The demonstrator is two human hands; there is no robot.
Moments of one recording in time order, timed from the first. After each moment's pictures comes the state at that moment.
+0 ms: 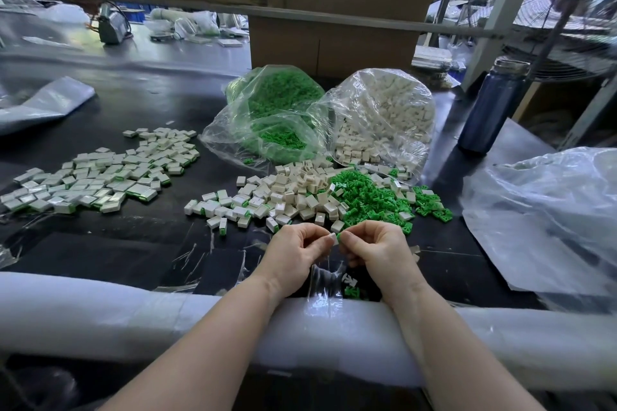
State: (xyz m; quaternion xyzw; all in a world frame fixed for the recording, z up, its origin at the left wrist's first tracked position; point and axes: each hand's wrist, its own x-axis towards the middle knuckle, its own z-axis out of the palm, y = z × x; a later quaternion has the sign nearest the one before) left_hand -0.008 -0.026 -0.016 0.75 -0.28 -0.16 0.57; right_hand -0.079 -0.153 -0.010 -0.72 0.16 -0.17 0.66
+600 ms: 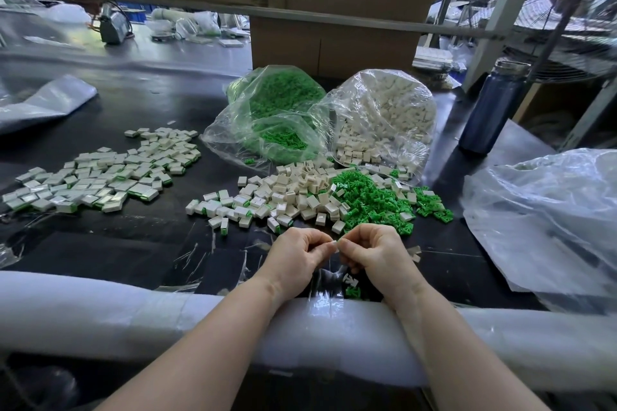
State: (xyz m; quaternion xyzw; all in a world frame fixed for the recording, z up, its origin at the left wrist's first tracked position) left_hand -0.009 -0.023 -0.016 0.79 -0.32 -0.15 0.50; right_hand -0.080 -0.154 -0.010 -0.77 0.15 -0.13 0.61
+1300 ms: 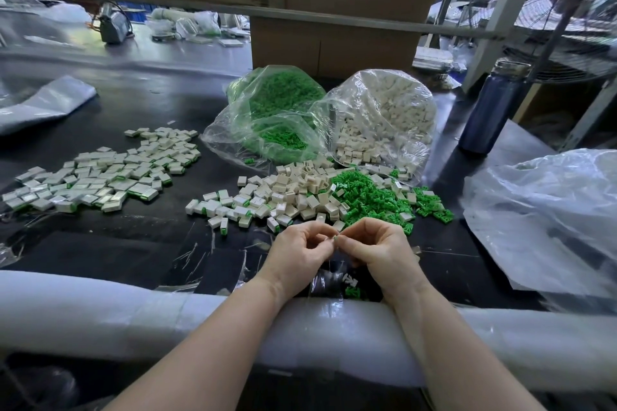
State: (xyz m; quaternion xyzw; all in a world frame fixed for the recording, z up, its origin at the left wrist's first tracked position) left_hand -0.012 -0.027 -0.015 0.76 -0.29 -0.15 0.57; right_hand -0.080 -0.154 -0.011 -0.69 0.11 -0.17 0.69
